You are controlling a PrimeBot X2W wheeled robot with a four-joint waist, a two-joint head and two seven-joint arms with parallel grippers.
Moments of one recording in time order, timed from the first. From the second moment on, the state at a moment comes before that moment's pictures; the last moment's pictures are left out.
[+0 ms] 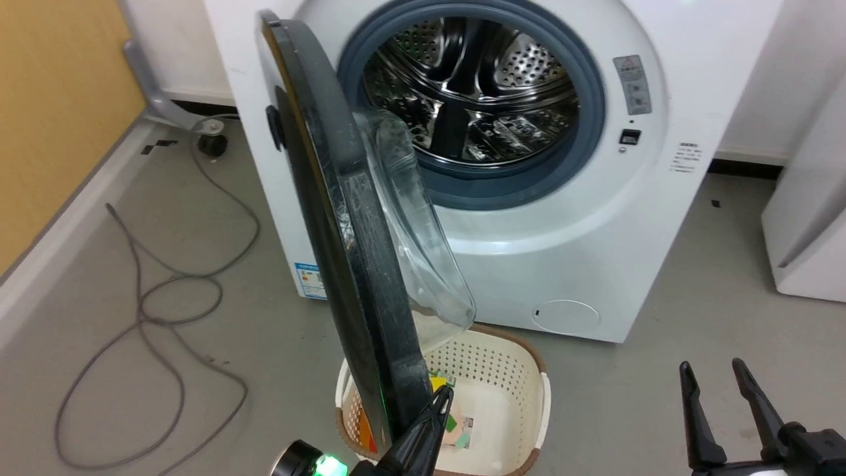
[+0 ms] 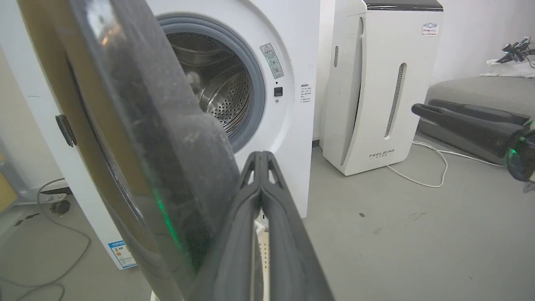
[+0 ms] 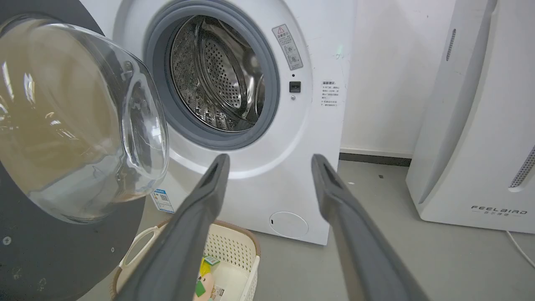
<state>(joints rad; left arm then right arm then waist) 0.06 0.09 -0.50 -0.01 -0.04 0.04 -0.26 0.11 -0.05 -0.09 0.06 0.10 0.13 -0.26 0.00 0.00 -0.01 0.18</state>
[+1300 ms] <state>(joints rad) 0.05 0.21 -0.23 0.03 -0.08 0.09 -0.26 0.11 -0.05 -0.09 0.06 0.12 0.13 -0.26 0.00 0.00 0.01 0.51</state>
